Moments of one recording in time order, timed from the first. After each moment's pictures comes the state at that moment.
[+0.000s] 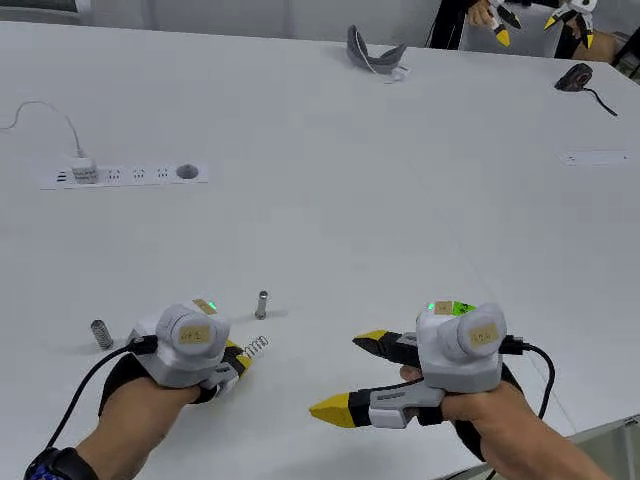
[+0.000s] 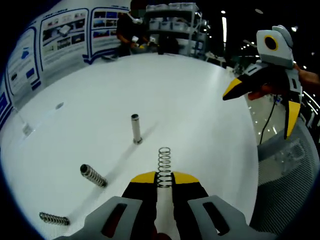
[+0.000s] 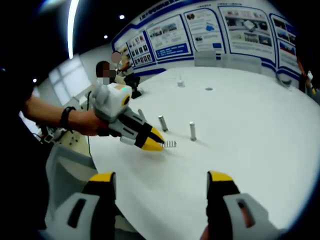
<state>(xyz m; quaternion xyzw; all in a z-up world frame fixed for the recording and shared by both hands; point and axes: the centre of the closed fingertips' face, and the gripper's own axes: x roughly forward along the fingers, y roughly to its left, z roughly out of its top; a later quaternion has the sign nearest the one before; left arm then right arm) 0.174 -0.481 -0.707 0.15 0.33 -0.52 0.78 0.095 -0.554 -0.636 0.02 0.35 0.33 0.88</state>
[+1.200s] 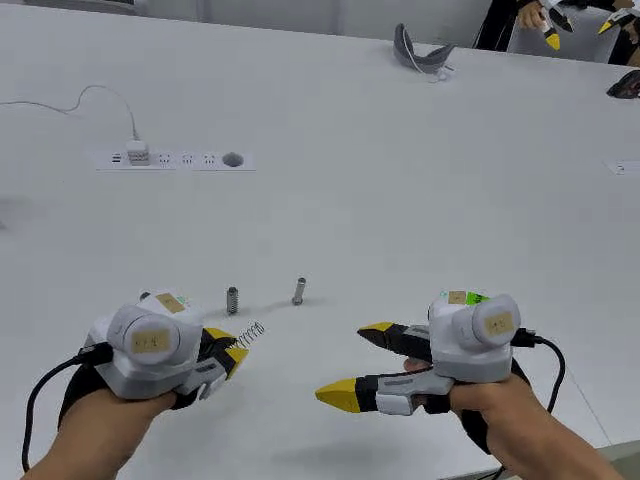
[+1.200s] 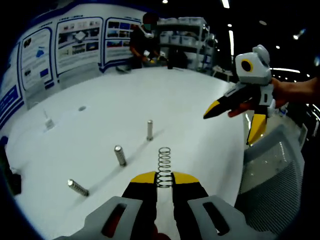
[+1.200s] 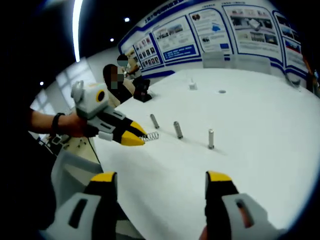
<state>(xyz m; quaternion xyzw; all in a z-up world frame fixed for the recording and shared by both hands) 0.150 -0.418 -0.652 0.11 0.29 -0.49 0.81 0.104 -0.512 -0.631 0.04 0.33 0.37 0.87</state>
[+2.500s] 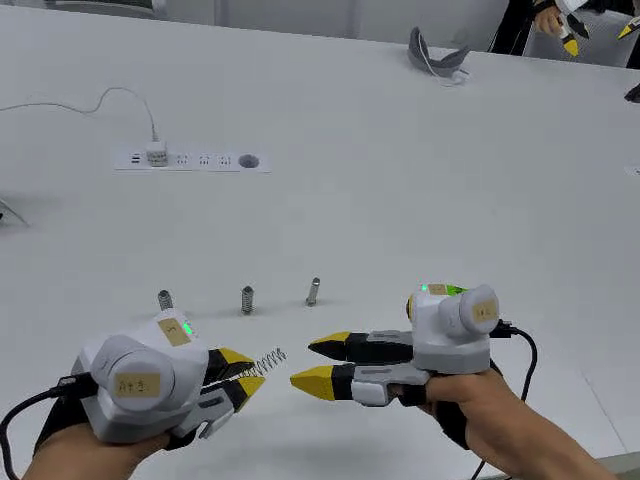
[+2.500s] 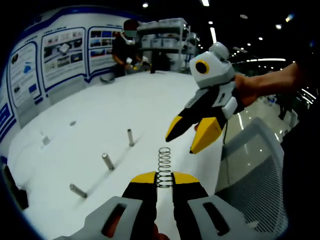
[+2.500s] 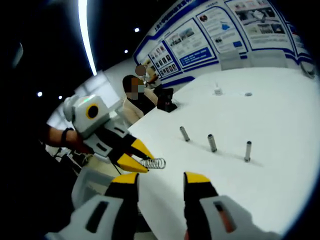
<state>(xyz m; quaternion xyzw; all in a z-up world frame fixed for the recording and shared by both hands) 0.104 -0.419 -0.614 0.14 0.26 -0.55 0.78 0.103 -0.451 -0.605 0.12 0.31 0.45 0.83</state>
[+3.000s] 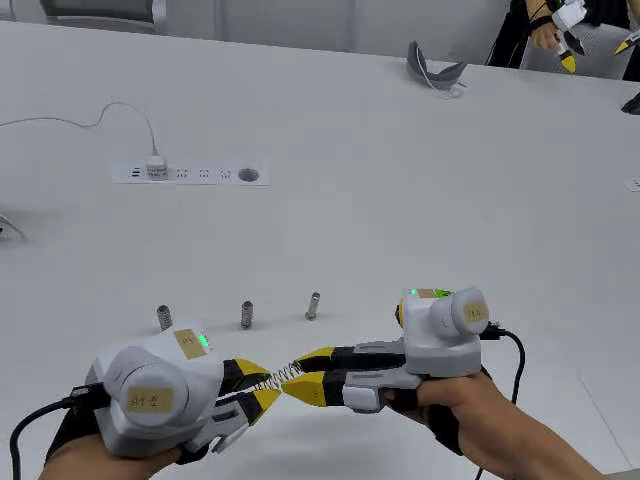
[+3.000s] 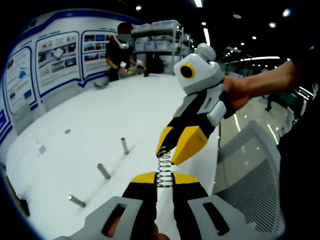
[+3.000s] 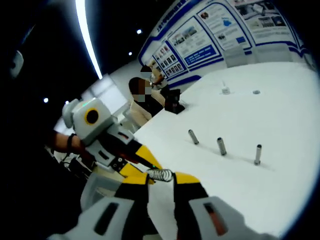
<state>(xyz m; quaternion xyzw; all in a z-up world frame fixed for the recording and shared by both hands) 0.101 -0.433 -0.604 0.14 0.25 -0.57 0.77 0.108 -0.440 -0.594 0.15 0.31 0.47 0.81</state>
